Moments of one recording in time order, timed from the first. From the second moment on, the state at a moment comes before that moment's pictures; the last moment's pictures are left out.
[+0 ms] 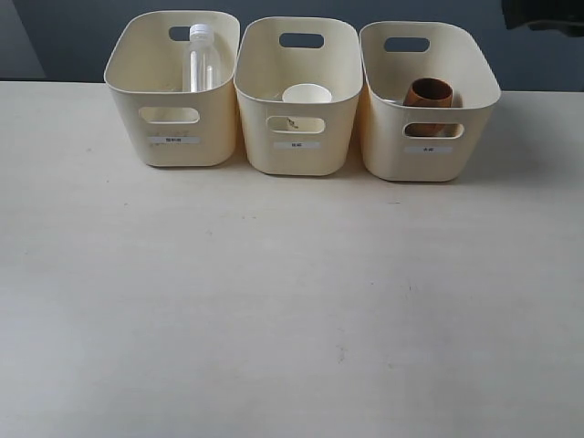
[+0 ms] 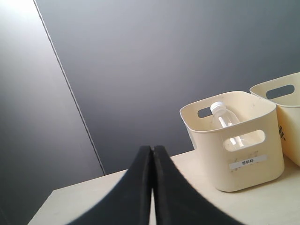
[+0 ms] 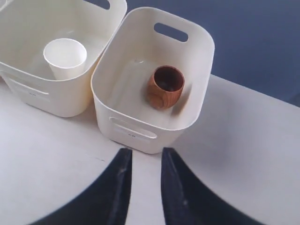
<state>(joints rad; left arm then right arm) -0.02 0.04 0.00 0.16 -0.10 0.12 0.25 1.19 -1.15 -0.09 0.70 -0.09</state>
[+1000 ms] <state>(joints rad) -0.02 0.04 0.00 0.16 -0.10 0.12 0.25 0.20 -0.79 0.01 0.81 -0.08</state>
